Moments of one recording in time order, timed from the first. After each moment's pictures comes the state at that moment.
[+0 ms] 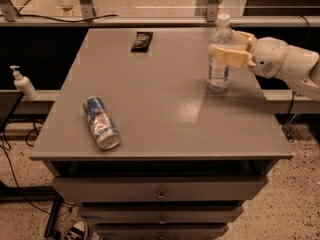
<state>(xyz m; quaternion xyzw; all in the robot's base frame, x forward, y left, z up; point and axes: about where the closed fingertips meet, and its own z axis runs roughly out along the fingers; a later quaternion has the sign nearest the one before) 0.649 -0.175 0.938 -0.38 0.57 0.35 0.64</state>
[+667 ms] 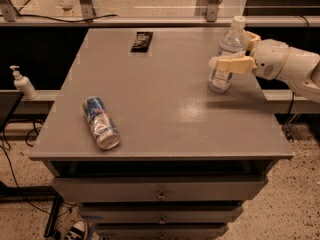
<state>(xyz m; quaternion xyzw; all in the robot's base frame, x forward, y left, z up) 0.648 -0.177 0.936 -0.38 0.57 0.35 0.64</state>
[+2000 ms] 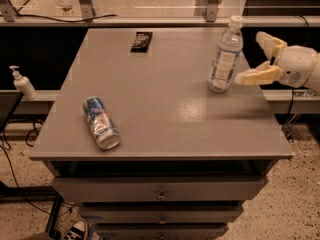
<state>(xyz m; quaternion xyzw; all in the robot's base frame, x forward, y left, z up) 0.627 -0.228 0.925 -0.39 0.60 0.31 0.63</state>
